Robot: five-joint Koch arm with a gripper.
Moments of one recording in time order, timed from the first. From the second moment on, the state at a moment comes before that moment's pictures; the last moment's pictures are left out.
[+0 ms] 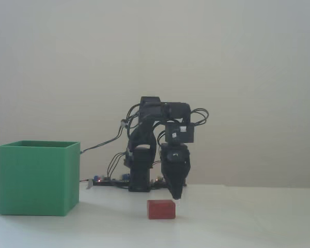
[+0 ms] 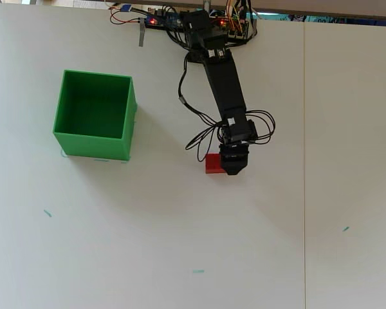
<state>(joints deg) -22.9 51.4 50.9 94.9 10.5</state>
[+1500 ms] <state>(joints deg) -18.8 45.9 50.9 82.5 9.8</state>
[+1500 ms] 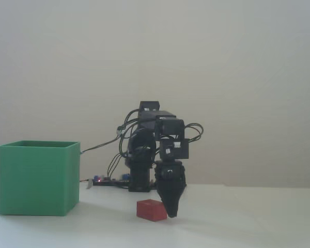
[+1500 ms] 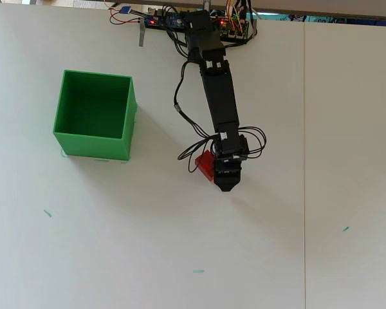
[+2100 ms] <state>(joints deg) -12.4 53.4 51.5 90.9 19.2</state>
